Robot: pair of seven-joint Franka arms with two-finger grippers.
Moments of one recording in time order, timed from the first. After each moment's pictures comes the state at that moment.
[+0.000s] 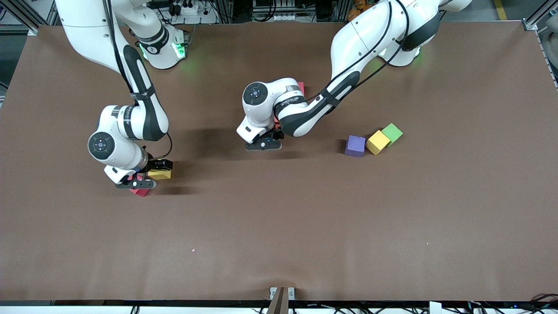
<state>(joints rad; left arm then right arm) -0.52 0.94 -0.56 -1.37 0.53 2.15 -1.23 0.52 0.47 -0.41 -2.08 0.23 2.37 -0.08</state>
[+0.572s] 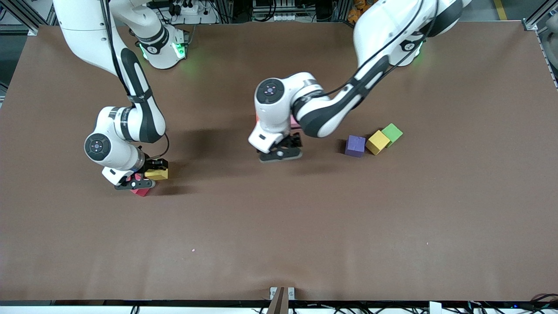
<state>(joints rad) -0.38 0.76 -0.56 -1.36 0.53 1.99 -1.21 0.49 0.48 -0.40 -2.08 0.24 2.38 -0.17</state>
